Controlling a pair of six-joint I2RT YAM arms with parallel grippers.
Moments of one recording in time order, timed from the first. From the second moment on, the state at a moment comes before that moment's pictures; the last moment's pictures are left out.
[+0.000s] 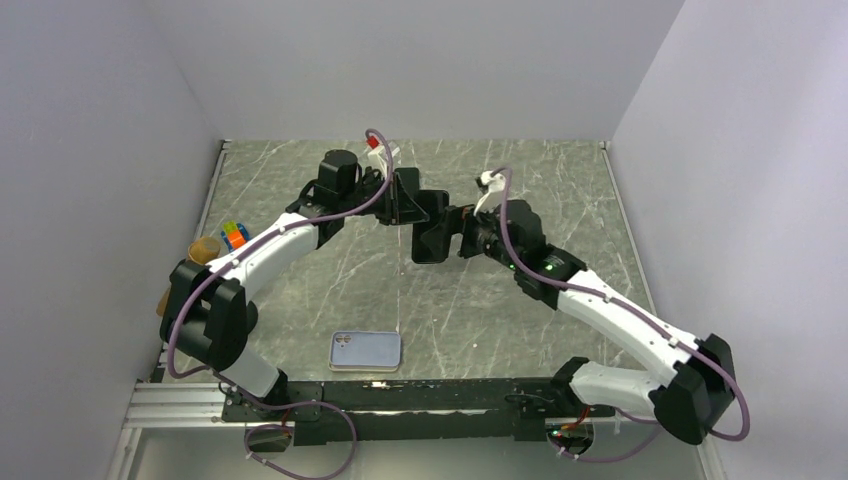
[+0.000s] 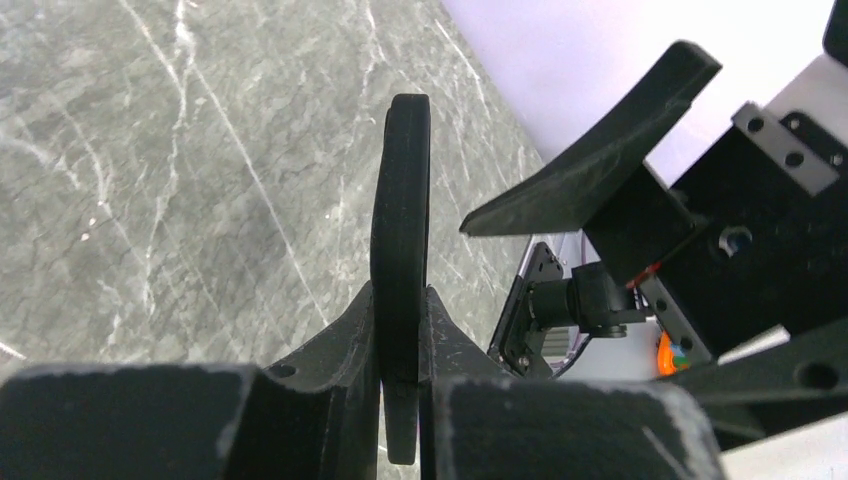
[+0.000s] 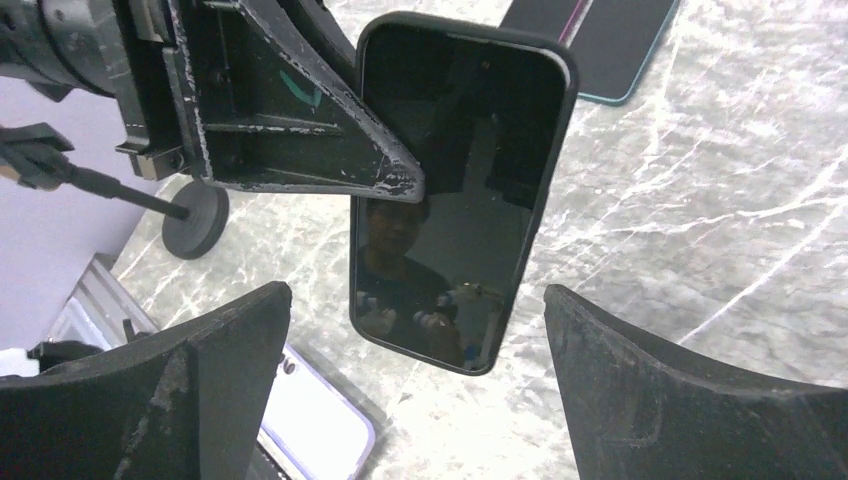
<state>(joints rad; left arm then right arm) -0.47 1.56 1.15 0.04 0.74 -0.54 0.72 1.14 0.88 -0.06 -0.01 0.47</state>
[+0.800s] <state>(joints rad) -0.56 1.59 1.16 0.20 1.02 -0.54 0.25 1.23 0.95 -0.18 -1.03 0.35</state>
